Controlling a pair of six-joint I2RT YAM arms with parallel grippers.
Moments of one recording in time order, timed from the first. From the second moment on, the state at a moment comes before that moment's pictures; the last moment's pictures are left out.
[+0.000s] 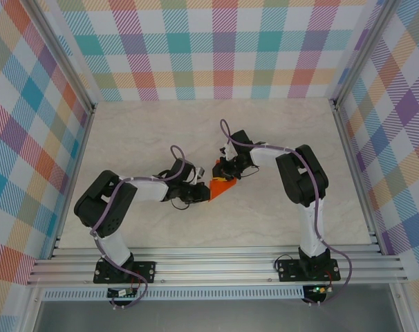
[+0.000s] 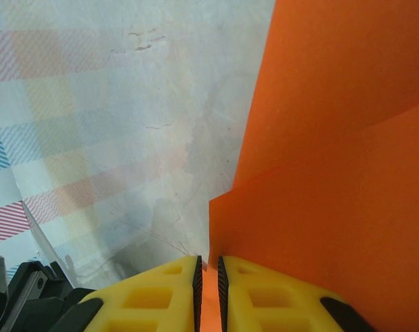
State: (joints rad) left arm -0.57 1.74 0.78 -0.01 0.49 -0.65; right arm 0.50 2.13 1.36 -0.39 -0.72 0.55
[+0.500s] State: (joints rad) left arm -0.57 1.63 0.84 -0.11 0.51 -0.65; right arm 0.50 2.13 1.36 -0.39 -0.72 0.55
